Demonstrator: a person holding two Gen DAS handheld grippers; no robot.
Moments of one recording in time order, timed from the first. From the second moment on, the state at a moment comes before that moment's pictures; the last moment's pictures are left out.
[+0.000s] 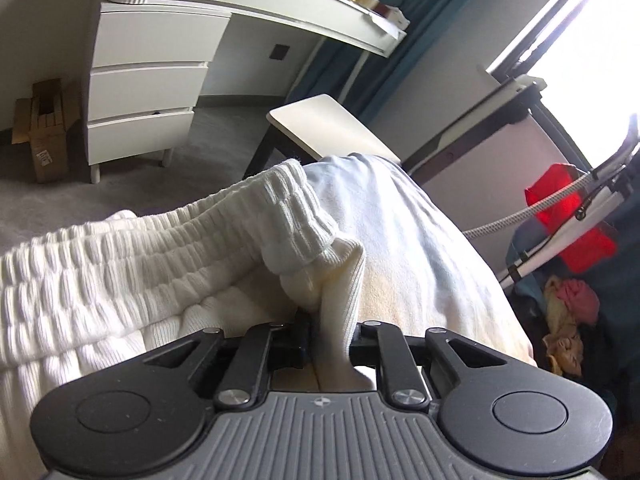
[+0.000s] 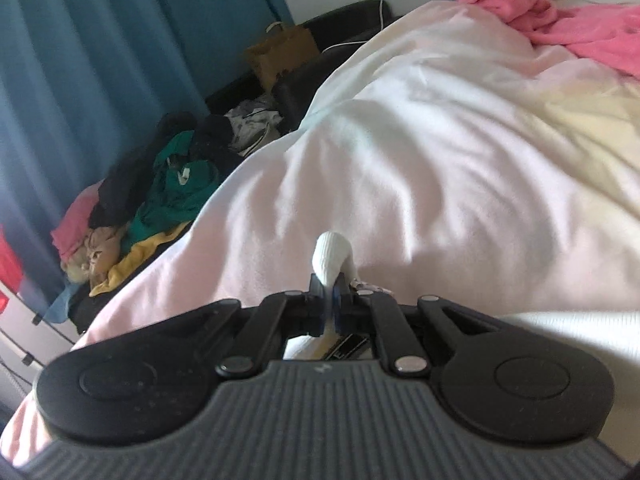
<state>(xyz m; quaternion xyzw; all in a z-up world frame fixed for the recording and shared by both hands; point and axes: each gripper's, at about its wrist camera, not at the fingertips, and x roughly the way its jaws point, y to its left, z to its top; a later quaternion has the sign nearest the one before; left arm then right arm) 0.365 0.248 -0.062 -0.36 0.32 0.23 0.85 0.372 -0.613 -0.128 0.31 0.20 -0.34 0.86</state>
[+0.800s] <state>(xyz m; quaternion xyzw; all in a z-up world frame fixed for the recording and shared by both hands) 0.108 0.248 -0.085 -0.47 0.31 0.10 0.82 0.116 -0.586 -0.134 0.51 0.17 -0.17 0.83</state>
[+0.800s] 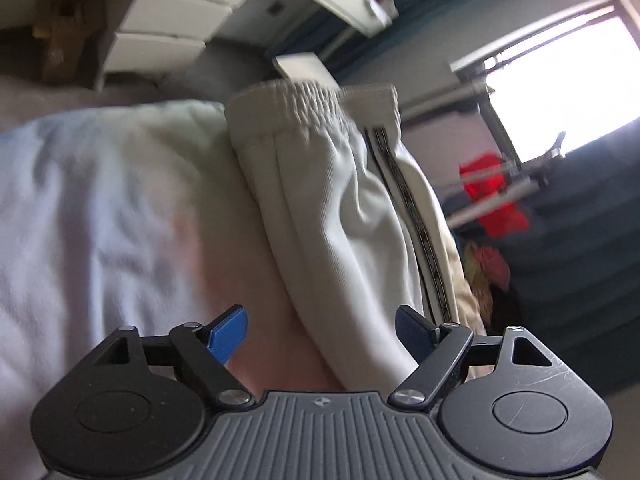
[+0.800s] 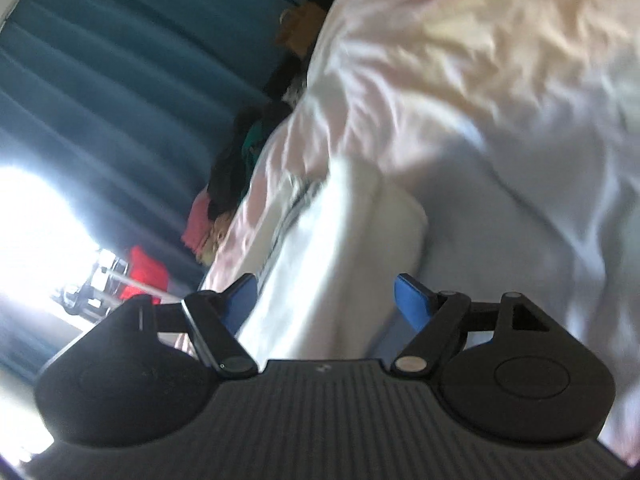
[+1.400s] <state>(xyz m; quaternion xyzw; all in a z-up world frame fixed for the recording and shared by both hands) 0.185 0.280 -0.119 -0.47 0.21 0.18 0.84 0.174 -0.595 -0.173 0.53 0.14 -0.19 0.81</state>
